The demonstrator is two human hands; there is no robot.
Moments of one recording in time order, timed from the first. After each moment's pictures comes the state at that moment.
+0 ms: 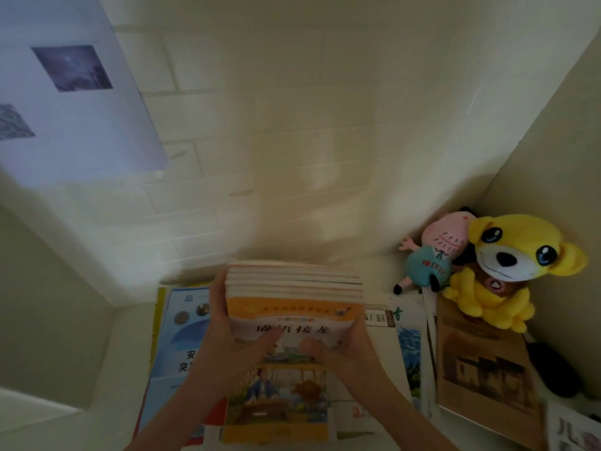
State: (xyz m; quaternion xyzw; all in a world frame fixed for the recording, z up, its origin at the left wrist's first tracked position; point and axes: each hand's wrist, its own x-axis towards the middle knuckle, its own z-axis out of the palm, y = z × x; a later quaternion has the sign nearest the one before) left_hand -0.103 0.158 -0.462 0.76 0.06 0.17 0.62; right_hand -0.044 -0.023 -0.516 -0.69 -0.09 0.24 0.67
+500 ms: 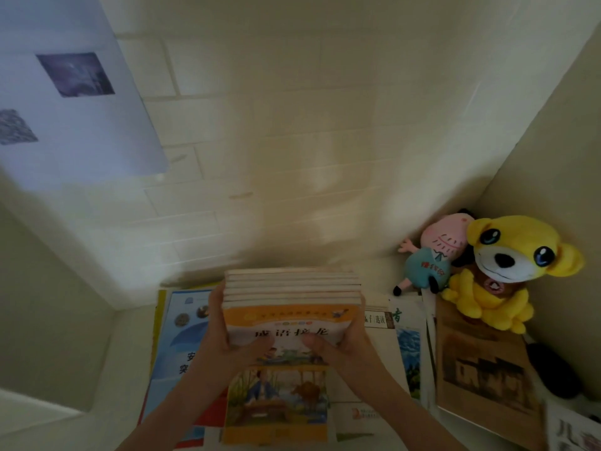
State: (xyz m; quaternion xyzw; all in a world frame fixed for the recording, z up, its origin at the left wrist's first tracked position) left_hand -0.108 0.167 -0.479 0.74 0.09 0.10 0.66; right_hand -0.042 -0.025 -0.504 -0.69 -0.16 0.20 0.67
